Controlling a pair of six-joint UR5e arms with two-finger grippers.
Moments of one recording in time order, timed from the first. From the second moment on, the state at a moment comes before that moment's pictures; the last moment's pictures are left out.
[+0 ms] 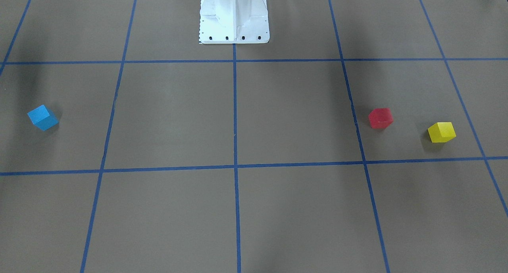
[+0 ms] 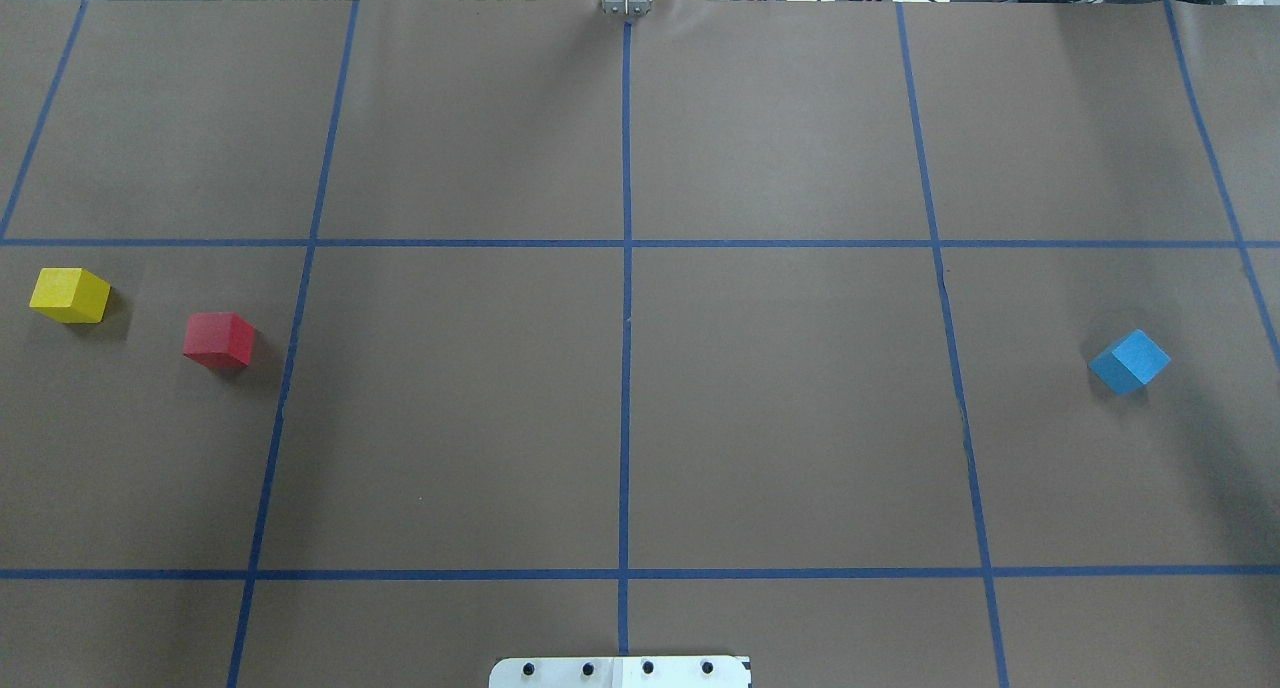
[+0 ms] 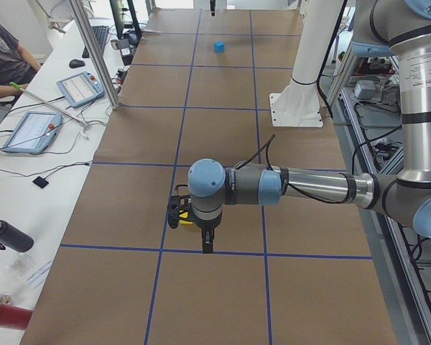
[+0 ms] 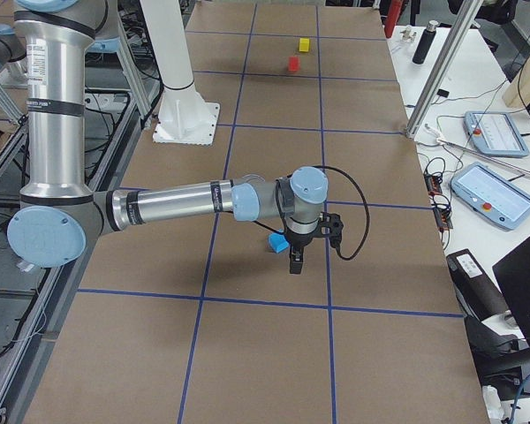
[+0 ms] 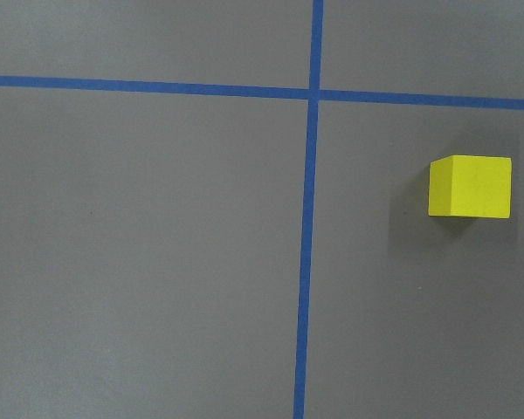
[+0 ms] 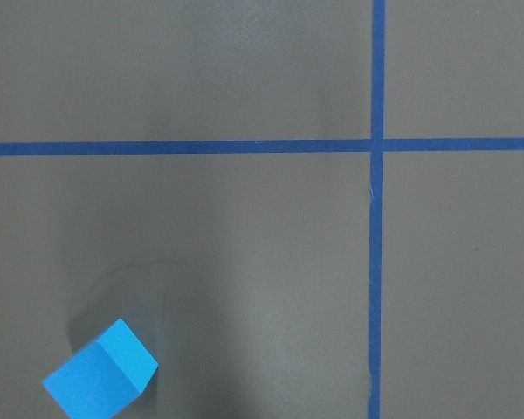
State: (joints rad) left arm -1.61 -1.39 -1.85 -1.49 -2.36 0.00; right arm 1.39 -1.63 1.79 -1.60 2.29 0.23
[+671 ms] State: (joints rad) left arm -1.61 -1.38 -1.85 -1.52 -2.36 -0.01; right arm 1.39 -1.65 1.80 -1.60 2.30 0.23
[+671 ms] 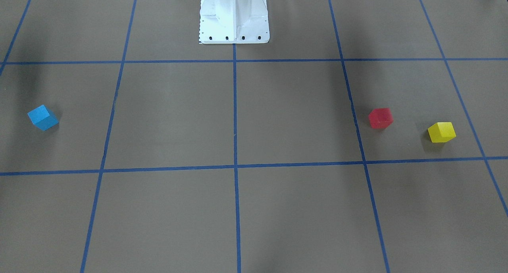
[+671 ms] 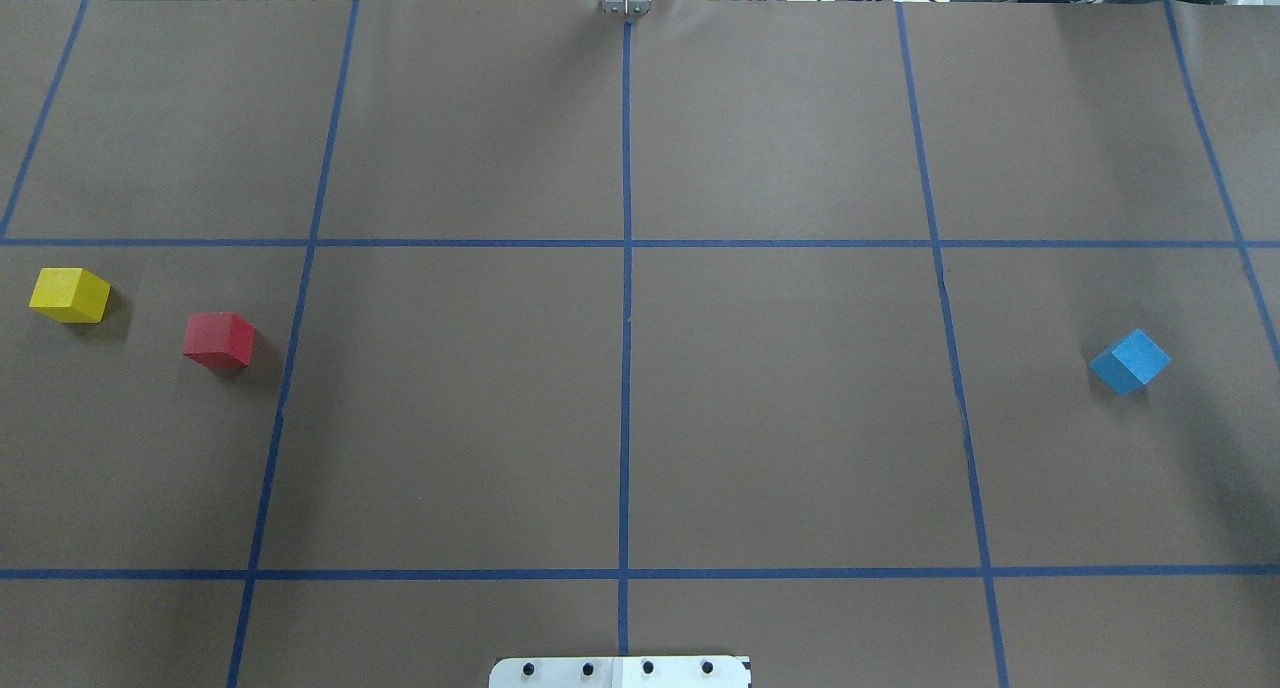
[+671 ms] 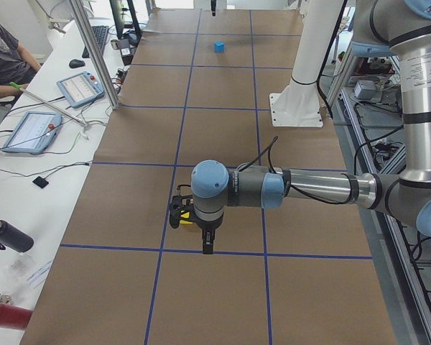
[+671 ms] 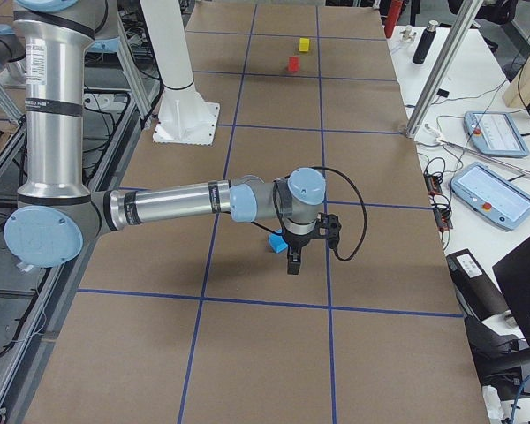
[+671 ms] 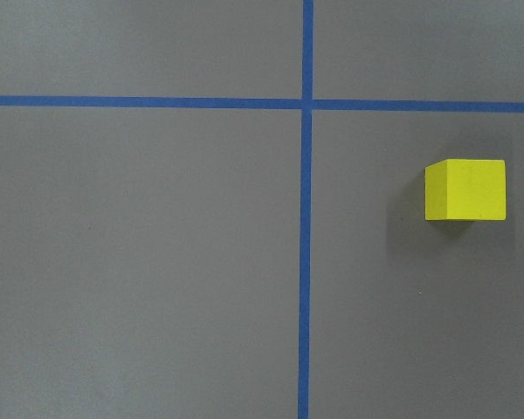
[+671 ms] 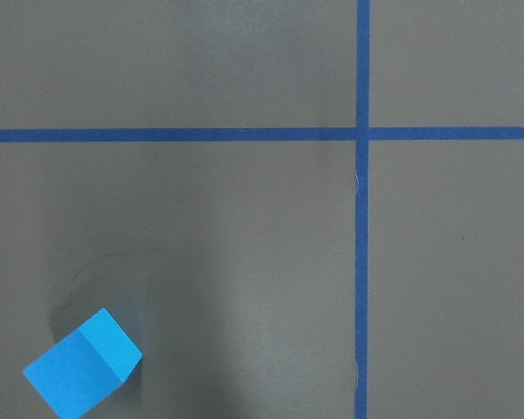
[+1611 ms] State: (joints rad) left arm -1.61 -1.37 -1.84 -1.52 -2.36 -0.01; right arm 1.38 -1.65 1.81 -1.60 2.30 0.23
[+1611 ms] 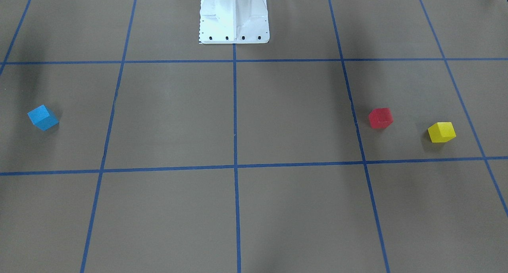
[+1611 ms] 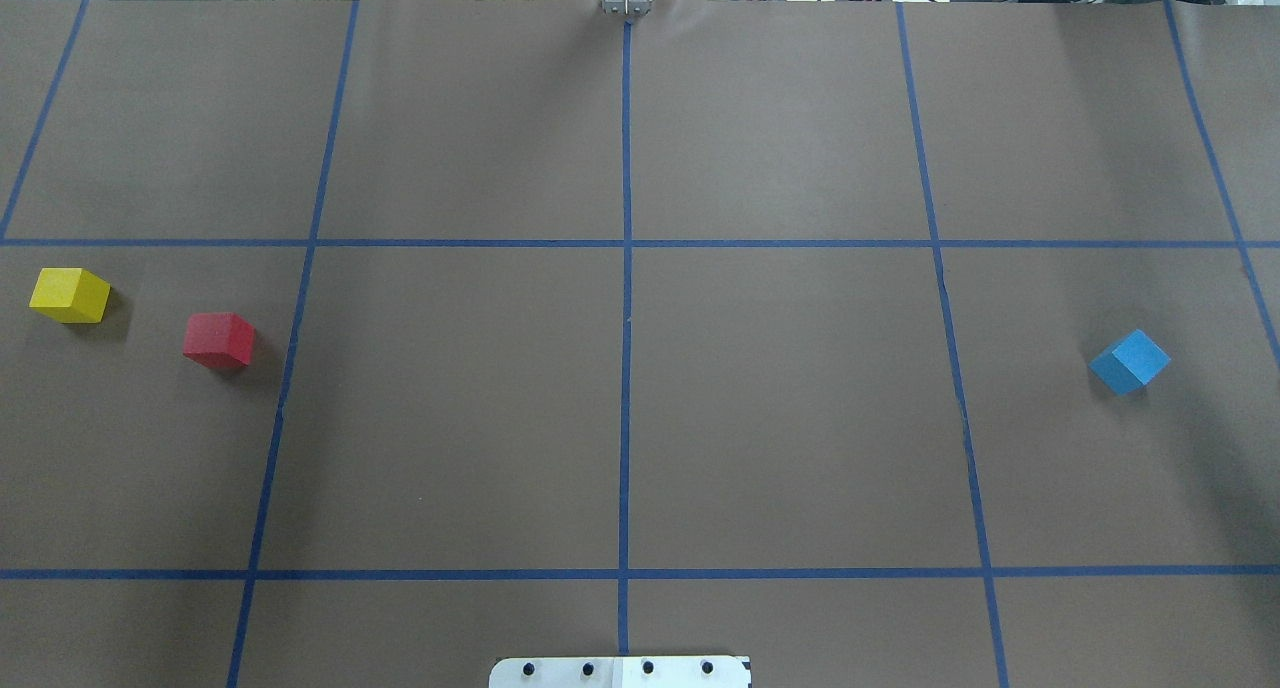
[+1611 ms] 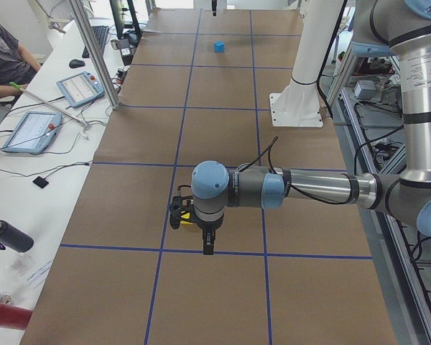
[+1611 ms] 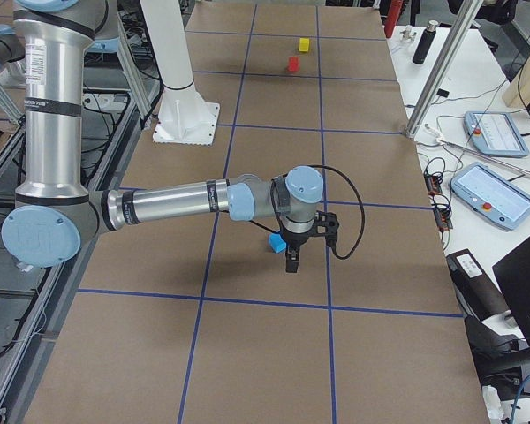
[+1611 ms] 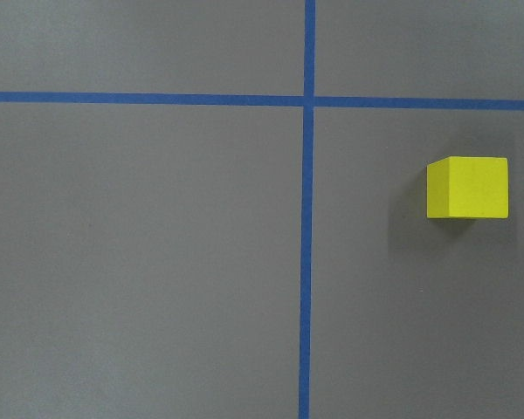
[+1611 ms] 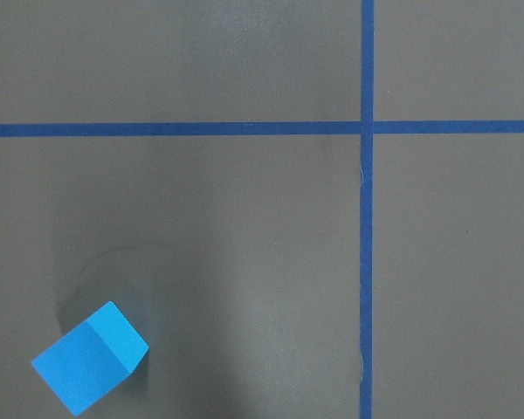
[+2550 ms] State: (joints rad) left arm -1.61 -1.37 -1.84 -1.52 -2.36 -0.01; right arm 1.30 -1.67 1.81 -1.45 2.32 0.24
